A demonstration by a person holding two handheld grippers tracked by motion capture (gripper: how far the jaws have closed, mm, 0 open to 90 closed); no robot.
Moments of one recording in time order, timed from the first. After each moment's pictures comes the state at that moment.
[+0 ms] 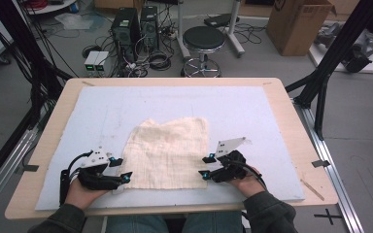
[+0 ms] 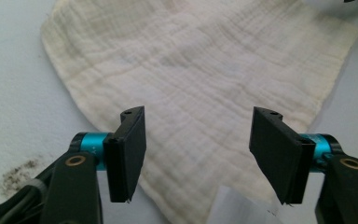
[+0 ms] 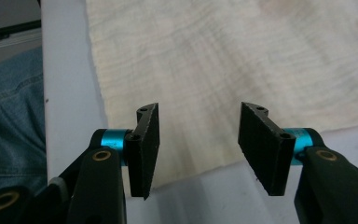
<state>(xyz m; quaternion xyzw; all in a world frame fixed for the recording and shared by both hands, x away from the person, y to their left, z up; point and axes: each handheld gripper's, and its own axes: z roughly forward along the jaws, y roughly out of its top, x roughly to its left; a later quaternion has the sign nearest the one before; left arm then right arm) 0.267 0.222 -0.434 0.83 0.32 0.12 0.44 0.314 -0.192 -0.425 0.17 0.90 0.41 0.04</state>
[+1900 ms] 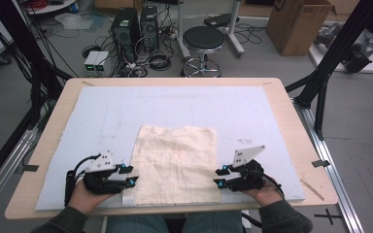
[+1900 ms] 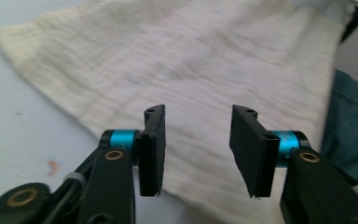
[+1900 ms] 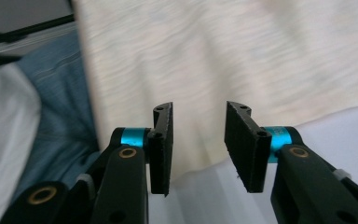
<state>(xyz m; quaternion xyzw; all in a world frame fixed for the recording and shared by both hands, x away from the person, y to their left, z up) 0.274 0.210 -0.421 0.82 0.31 0.10 0.47 0.292 -0.233 -0.410 0.19 0.89 0.41 0.03</state>
